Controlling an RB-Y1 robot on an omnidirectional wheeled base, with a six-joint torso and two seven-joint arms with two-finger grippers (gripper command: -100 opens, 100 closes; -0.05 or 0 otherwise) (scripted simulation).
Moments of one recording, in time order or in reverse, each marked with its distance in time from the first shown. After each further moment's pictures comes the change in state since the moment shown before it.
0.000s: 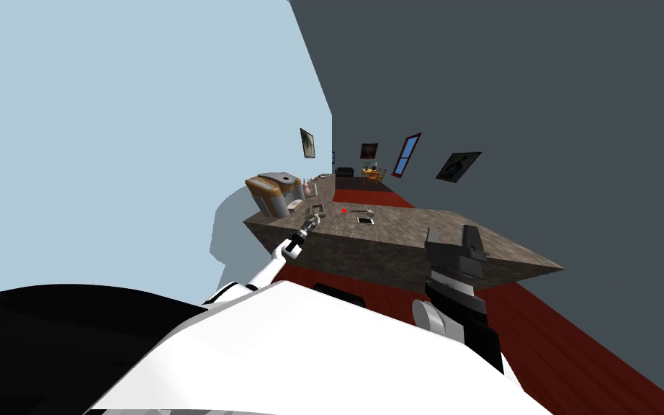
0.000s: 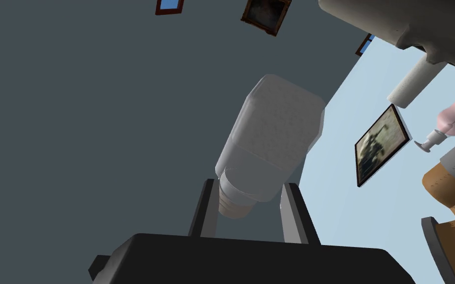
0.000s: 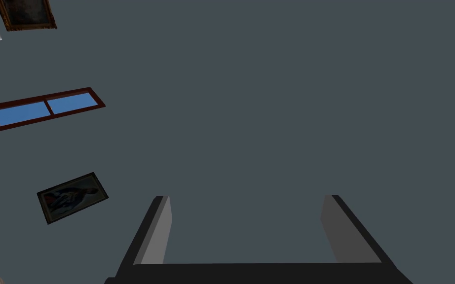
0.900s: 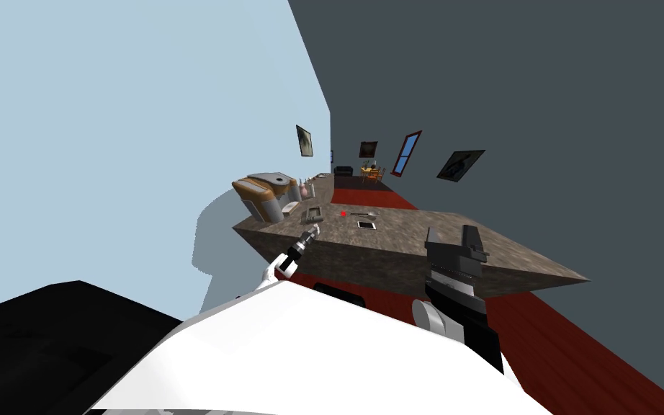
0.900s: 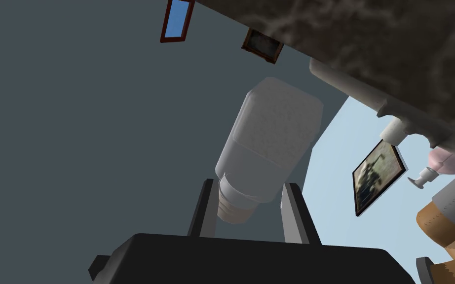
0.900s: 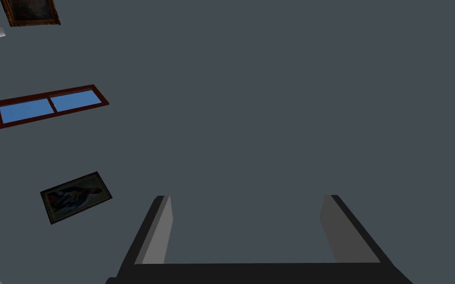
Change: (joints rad) left arm 0.254 -0.063 0.000 -0.195 -0.145 -0.002 0.057; right arm 0.000 0.000 0.000 0.000 0.000 0.000 0.000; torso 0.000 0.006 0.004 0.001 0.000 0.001
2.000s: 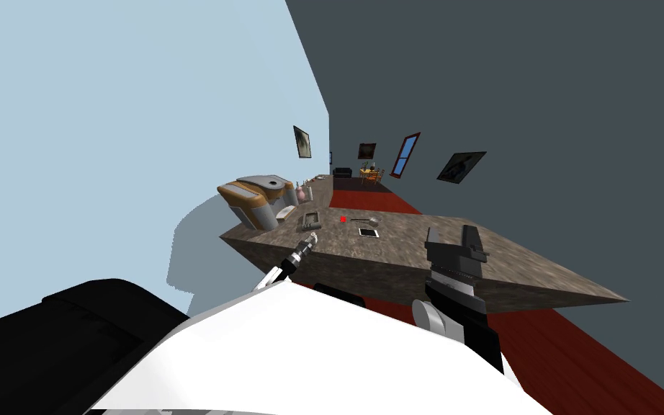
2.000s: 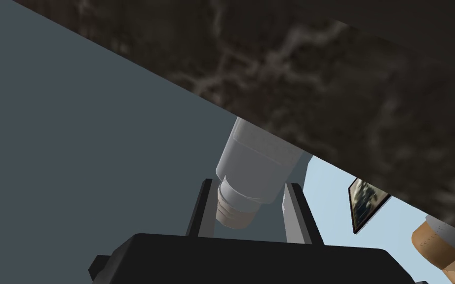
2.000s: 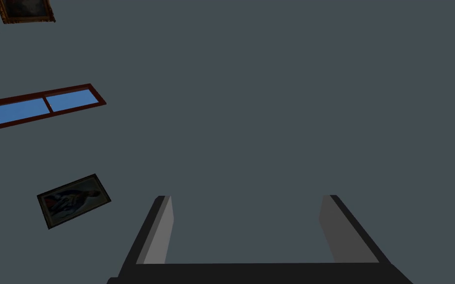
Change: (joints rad) left arm 0.207 -0.048 0.016 -0.146 -0.143 0.009 0.061; right arm 0.000 0.000 0.000 0.000 0.000 0.000 0.000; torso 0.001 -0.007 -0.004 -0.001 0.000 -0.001
